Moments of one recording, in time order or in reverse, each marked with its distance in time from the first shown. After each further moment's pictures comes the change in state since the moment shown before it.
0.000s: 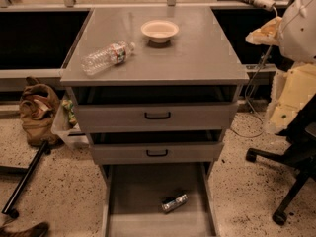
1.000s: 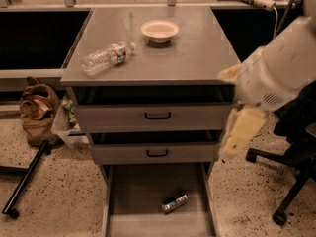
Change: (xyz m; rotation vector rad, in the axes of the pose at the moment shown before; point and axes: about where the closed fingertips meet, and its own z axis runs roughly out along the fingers) arm -0.009 0.014 0.093 -0.031 -0.071 0.060
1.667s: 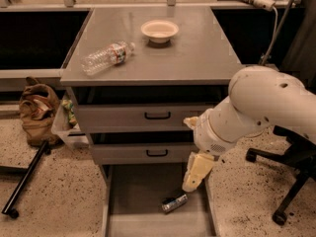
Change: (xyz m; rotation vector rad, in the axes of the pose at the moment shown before) arm 0.001 0.039 0.160 -0.109 -0.075 0.012
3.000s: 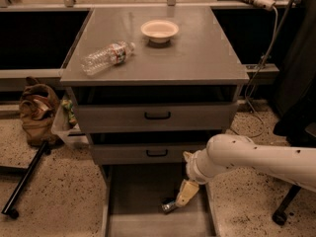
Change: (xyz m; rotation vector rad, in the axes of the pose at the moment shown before) arm 0.111 -0.020 0.207 0.018 0.003 0.129
